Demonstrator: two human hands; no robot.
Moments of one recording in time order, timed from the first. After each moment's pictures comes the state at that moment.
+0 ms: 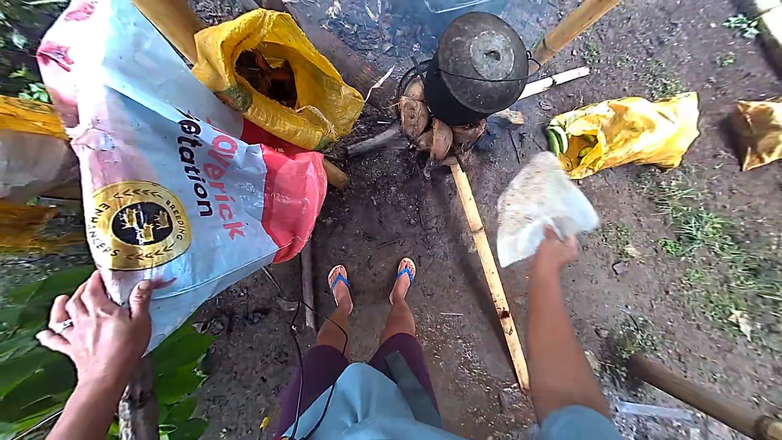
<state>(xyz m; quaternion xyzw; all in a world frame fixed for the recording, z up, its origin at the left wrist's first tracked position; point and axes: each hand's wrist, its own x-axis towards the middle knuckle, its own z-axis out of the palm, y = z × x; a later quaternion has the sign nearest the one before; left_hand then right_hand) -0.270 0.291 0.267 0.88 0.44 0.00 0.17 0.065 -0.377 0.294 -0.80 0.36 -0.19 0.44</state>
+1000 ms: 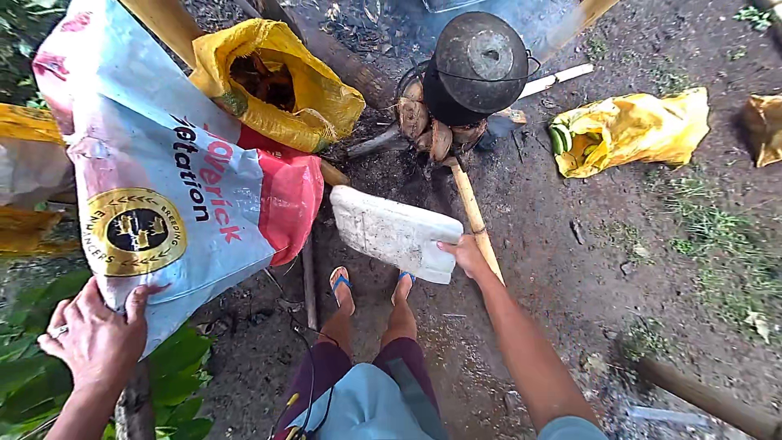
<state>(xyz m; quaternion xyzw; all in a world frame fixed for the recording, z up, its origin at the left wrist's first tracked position) -0.273 0.295 0.263 0.88 0.45 -0.01 0.15 0.034 -0.274 0.252 -0.84 0.14 0.31 0.43</state>
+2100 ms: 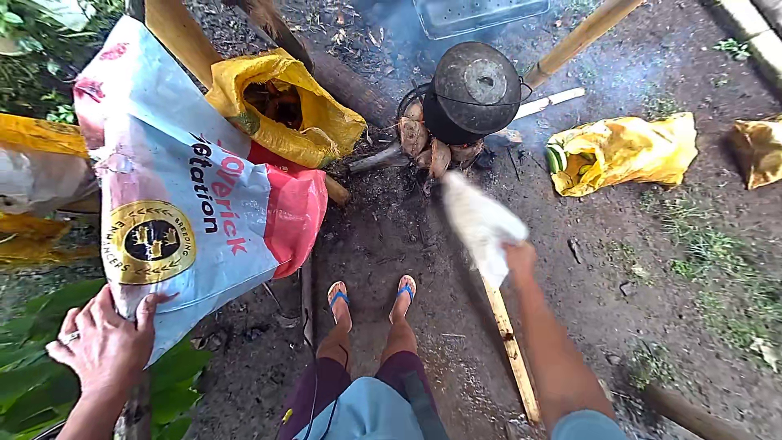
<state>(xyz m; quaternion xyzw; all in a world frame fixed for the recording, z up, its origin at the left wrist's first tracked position) -0.262 0.285 0.273 0.88 0.45 0.00 0.16 0.084 -0.354 0.287 -0.92 0.28 0.11 0.26</state>
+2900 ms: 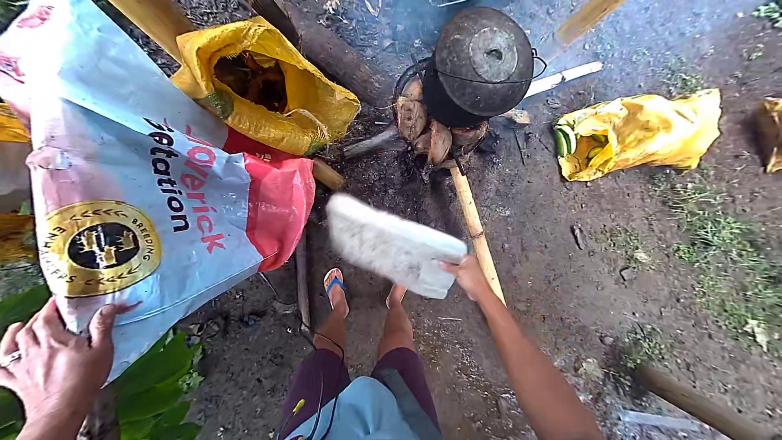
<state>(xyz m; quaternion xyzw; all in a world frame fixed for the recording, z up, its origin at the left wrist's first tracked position) -0.283 0.302 0.252 0.89 0.45 -0.03 0.10 0.028 -0.302 0.247 -0.82 0.15 0.32 0.45</state>
